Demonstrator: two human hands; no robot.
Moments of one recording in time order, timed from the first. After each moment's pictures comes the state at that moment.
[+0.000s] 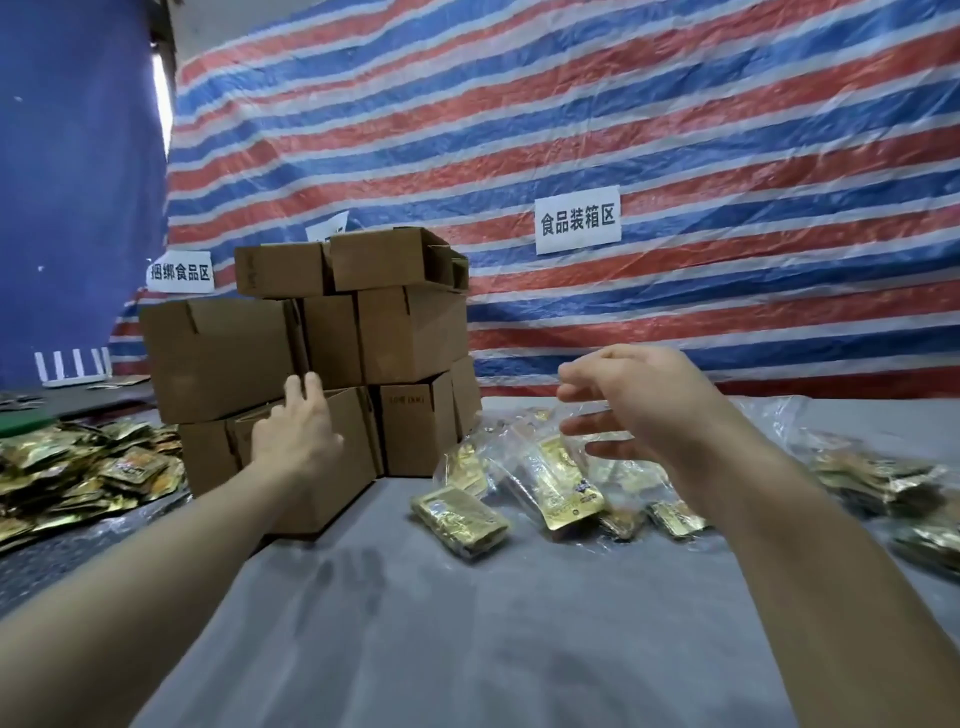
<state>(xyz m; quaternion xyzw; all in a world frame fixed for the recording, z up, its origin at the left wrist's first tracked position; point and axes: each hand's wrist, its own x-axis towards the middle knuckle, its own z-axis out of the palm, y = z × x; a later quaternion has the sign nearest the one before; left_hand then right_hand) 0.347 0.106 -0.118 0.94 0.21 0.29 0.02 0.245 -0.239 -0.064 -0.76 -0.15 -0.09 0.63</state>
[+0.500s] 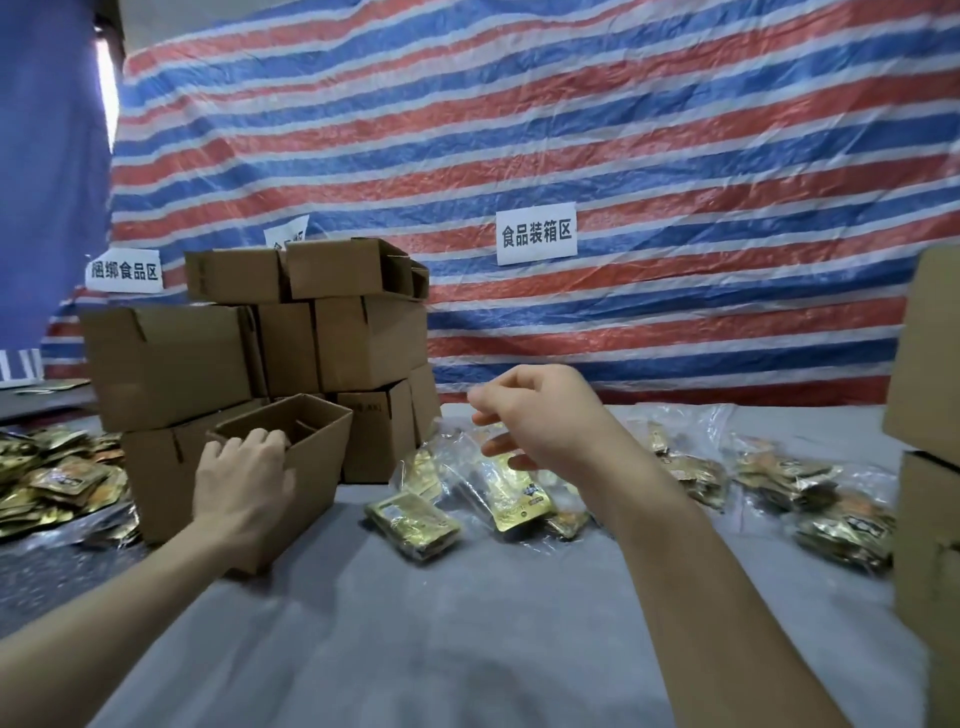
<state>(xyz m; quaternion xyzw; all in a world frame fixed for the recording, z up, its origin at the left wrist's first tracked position) 0.312 0.090 -0.152 0.92 0.14 0.38 -0.04 0.239 -0.227 -0.066 -0.79 -0.18 -0.10 0.57</state>
